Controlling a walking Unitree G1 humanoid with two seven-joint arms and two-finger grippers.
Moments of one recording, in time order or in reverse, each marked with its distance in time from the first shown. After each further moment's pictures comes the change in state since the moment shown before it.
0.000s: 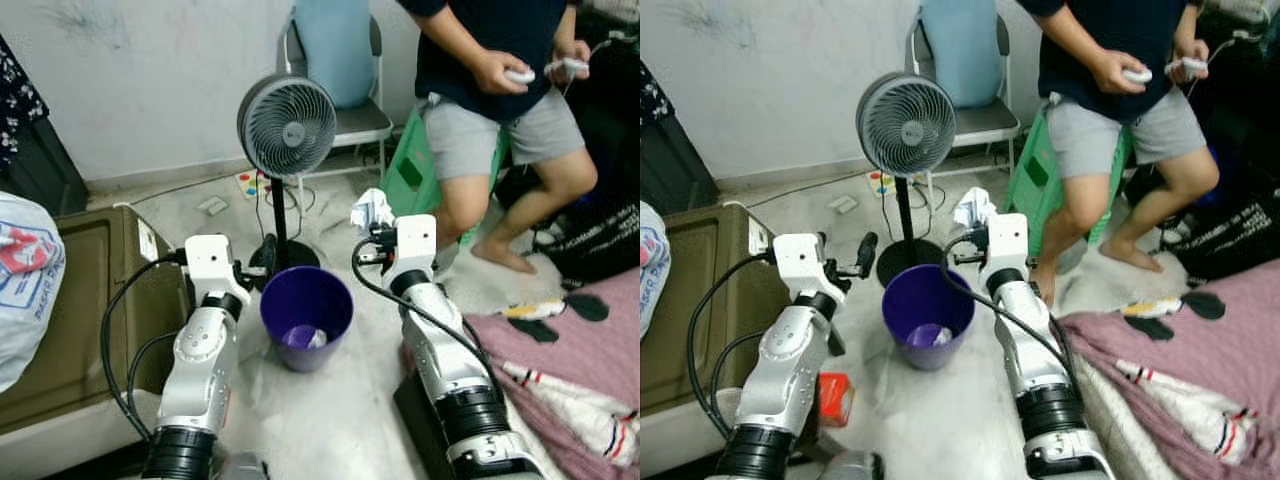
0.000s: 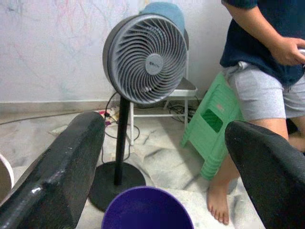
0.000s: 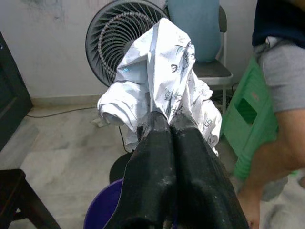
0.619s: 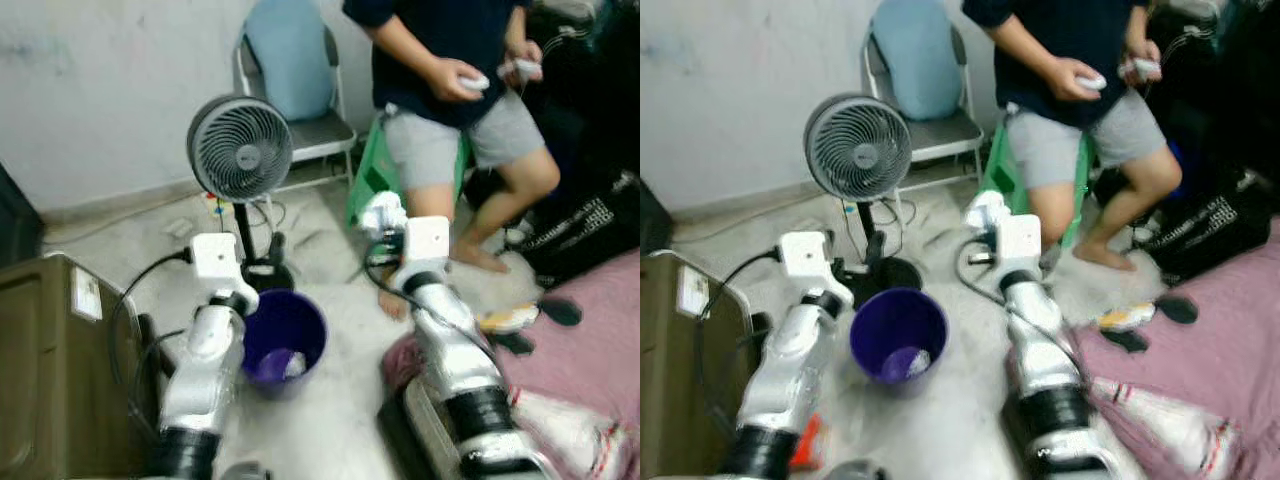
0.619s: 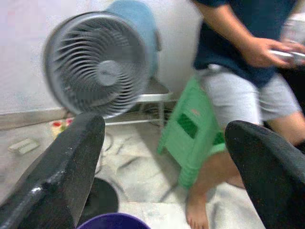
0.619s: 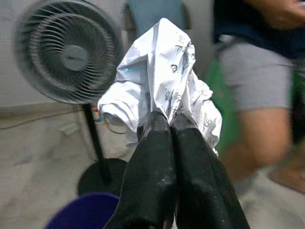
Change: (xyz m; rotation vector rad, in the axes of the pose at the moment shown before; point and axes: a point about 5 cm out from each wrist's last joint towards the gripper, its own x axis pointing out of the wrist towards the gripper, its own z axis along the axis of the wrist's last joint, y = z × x) left arm 0.001 -0.001 0.003 -0.009 -0.014 -0.002; right arm 0.001 -0.002 -0.002 0.004 0.011 -0.008
